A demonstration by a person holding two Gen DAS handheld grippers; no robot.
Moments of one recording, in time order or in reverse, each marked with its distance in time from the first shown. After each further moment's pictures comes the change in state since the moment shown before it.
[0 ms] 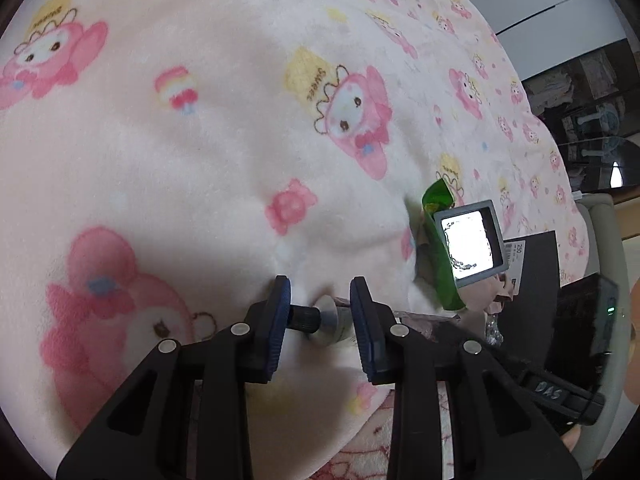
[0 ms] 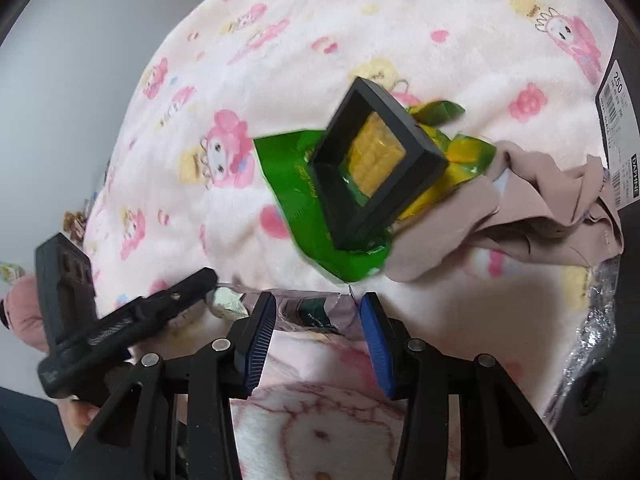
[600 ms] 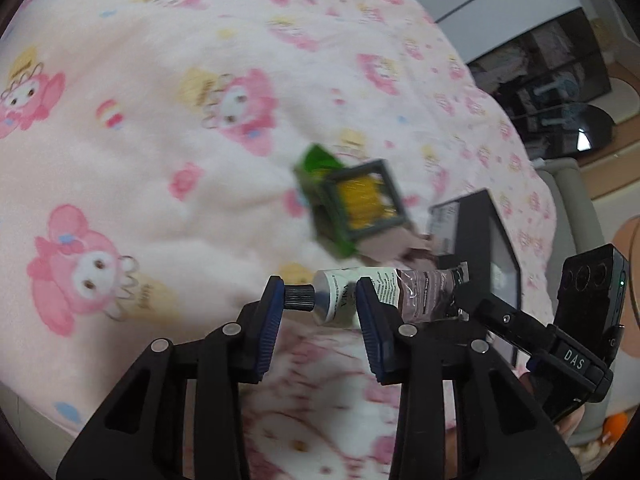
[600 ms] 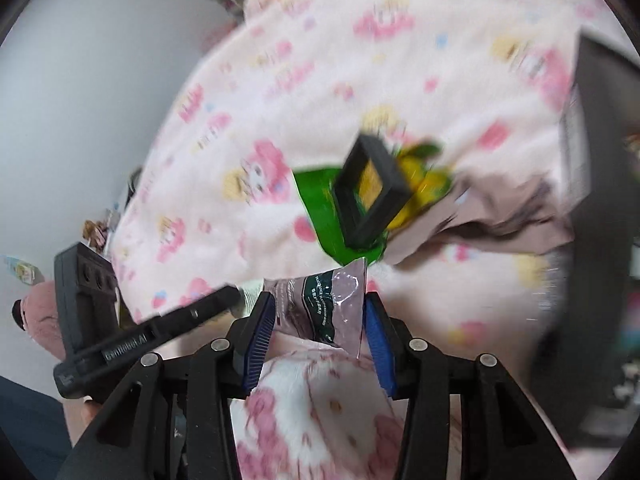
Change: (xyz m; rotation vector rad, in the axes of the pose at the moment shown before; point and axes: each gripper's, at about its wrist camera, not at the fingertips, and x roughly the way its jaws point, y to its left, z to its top) left arm -0.046 -0.081 -0.039 0.146 0.002 -0.113; right arm -0.102 0.000 -0.031 -0.040 -0.183 0.066
